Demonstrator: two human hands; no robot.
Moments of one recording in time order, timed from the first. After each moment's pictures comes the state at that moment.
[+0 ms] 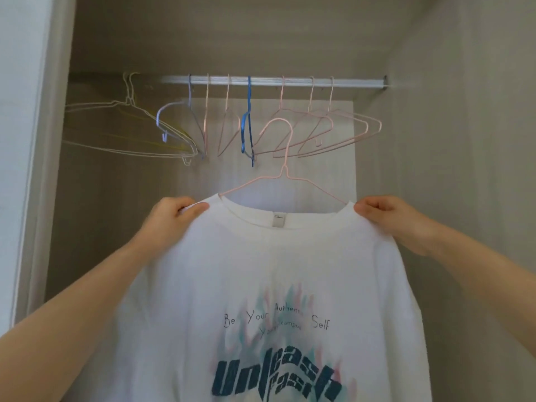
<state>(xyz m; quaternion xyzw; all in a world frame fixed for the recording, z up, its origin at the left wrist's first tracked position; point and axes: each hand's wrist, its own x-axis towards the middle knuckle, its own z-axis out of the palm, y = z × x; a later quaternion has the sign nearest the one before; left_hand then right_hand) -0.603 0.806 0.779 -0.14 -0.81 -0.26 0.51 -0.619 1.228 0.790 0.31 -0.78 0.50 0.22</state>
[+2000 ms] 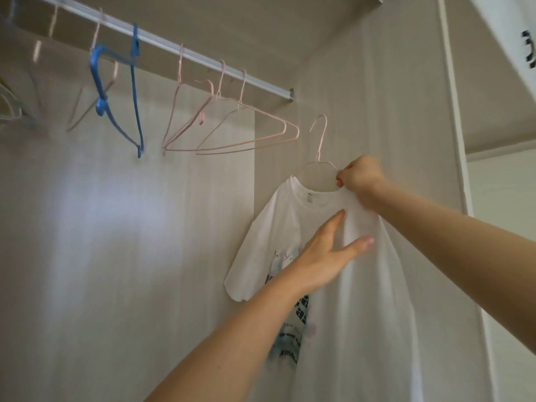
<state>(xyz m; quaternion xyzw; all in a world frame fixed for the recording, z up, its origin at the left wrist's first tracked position) -0.672 1.168 0.750 -0.51 -0.72 -0.46 0.09 -0.644 1.288 0.881 -0.12 -0.79 0.36 0.49</state>
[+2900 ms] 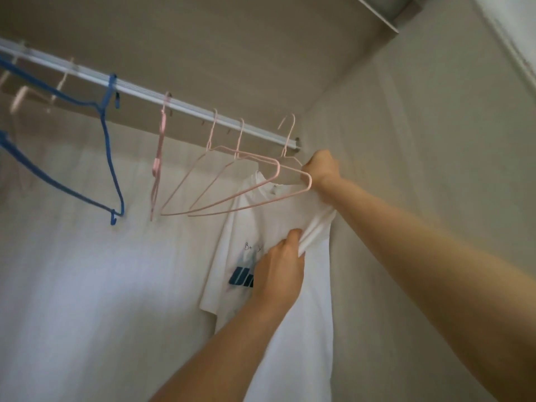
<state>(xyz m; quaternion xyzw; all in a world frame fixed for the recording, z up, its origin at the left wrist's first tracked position) -0.824 1.178 0.862 -0.33 -0.74 -0.29 0.51 -0.772 1.263 1.026 -0.01 -0.76 0.31 0.58</state>
